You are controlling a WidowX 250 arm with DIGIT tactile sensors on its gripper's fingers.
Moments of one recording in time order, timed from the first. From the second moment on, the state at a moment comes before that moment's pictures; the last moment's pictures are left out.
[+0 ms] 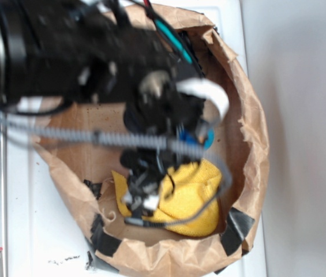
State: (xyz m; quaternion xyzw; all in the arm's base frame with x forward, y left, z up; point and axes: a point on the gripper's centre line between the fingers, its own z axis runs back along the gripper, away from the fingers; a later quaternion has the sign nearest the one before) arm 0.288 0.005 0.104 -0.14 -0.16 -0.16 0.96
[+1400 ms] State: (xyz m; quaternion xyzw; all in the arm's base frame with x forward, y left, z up) arm 0.305 -0.020 0.083 -0.07 -0.16 -0.17 0.97
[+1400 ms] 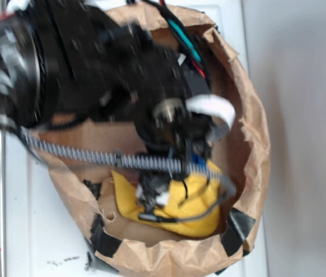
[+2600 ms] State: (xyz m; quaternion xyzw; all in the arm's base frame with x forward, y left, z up) arm 0.309 -0.072 0.039 -0.08 -0.14 -0.22 0.96
